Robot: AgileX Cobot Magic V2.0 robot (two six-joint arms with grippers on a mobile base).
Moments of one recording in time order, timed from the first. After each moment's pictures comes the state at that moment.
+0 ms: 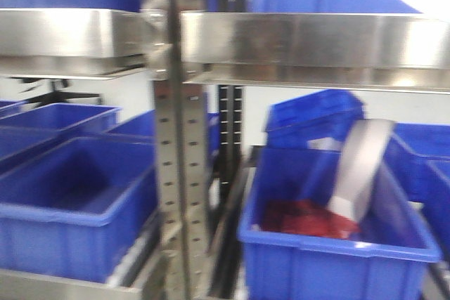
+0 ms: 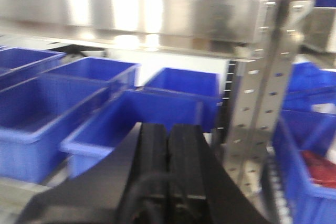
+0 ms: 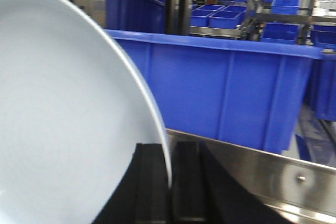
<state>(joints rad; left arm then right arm) -0.02 -0.01 0.03 -0.13 0.05 0.16 0.21 0.27 -0.37 0.15 0.09 -0.12</state>
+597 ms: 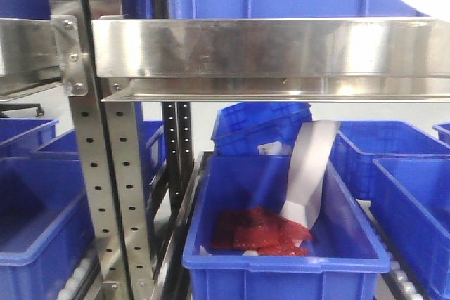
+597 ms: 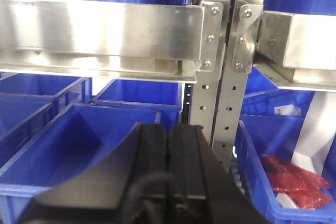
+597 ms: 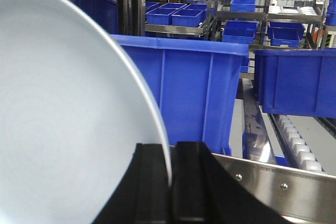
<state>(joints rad) -0.02 -0.01 0.03 -0.13 0.05 0.16 0.21 0.27 -0.37 0.15 0.09 -0.12</state>
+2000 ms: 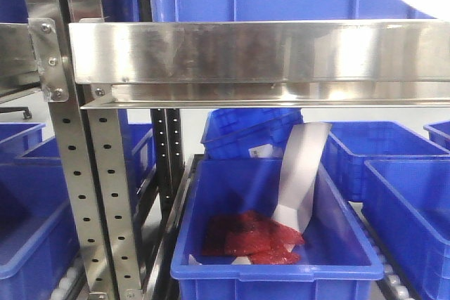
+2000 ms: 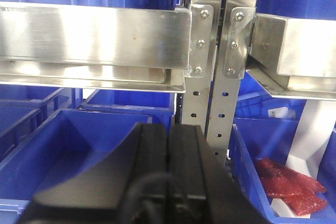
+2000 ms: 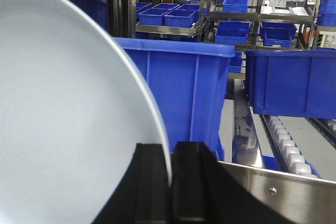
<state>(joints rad) -0.02 -0.01 0.03 -0.13 0.05 0.16 0.21 0.27 -0.37 0.15 0.09 -0.12</state>
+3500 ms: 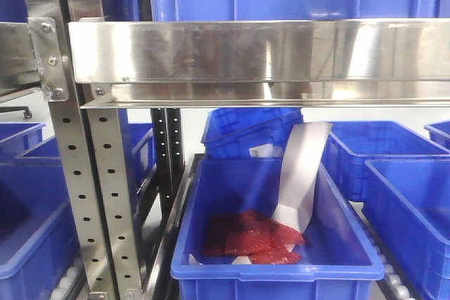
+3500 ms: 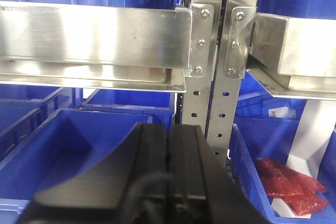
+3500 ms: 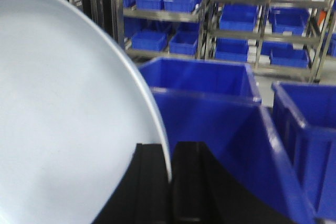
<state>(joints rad) -0.02 -0.01 0.03 -0.13 0.05 0.16 0.21 1.57 -1.50 0.15 0.00 -0.12</state>
